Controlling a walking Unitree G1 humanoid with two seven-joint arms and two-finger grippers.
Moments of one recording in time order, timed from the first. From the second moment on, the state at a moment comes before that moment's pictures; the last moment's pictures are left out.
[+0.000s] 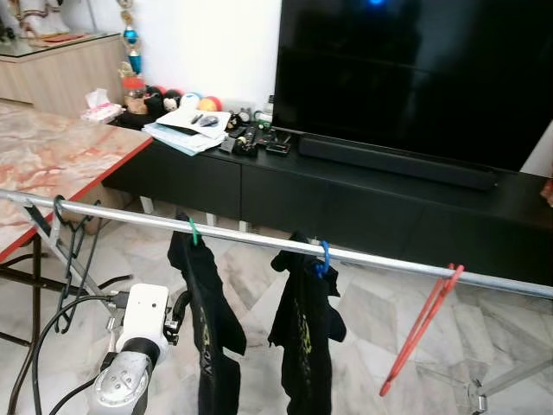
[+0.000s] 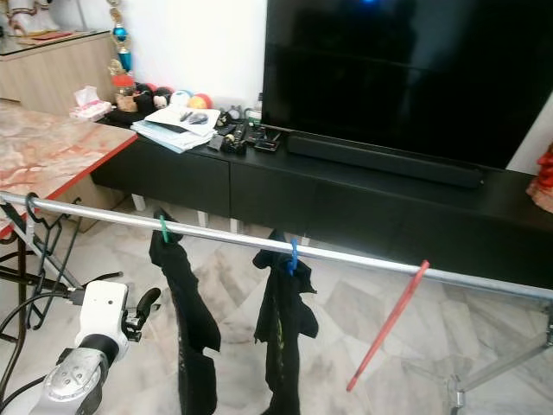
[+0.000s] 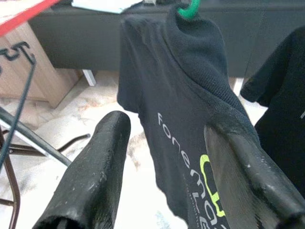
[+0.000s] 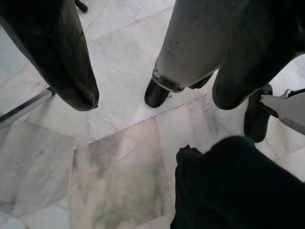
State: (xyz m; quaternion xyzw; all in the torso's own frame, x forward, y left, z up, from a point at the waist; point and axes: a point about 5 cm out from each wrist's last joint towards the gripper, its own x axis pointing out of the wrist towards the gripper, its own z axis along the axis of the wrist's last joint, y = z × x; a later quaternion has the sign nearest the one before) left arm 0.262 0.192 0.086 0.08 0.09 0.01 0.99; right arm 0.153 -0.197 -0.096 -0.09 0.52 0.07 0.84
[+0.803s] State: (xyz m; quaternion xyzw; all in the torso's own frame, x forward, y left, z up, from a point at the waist) left arm 0.309 0.184 0.108 0.09 0.14 0.03 0.99; right arm 0.161 -0.177 -0.096 -0.08 0.51 0.08 0.85
